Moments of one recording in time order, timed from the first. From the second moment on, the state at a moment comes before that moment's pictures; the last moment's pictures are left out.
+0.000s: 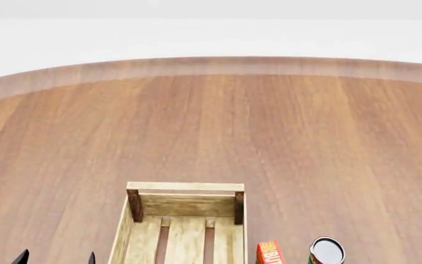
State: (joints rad) left arm -0.02 -0.18 0.23 -0.03 -0.16 0.05 -0.23; right arm -0.74 0.48 1.11 -0.99 0.87 1.14 -0.14
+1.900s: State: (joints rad) left arm -0.03 -0.21 0.27 -0.04 -0.19 0.05 -0.27; right arm -0.41 0.40 0.77 -0.38 0.54 0.88 -0.17
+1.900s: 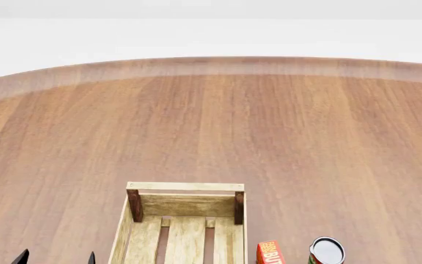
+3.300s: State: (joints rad) left arm -0.04 -0.23 0.30 -0.04 -0.21 0.06 -0.29; right arm -0.32 0.41 0.65 -0.15 0.46 0.80 -0.16
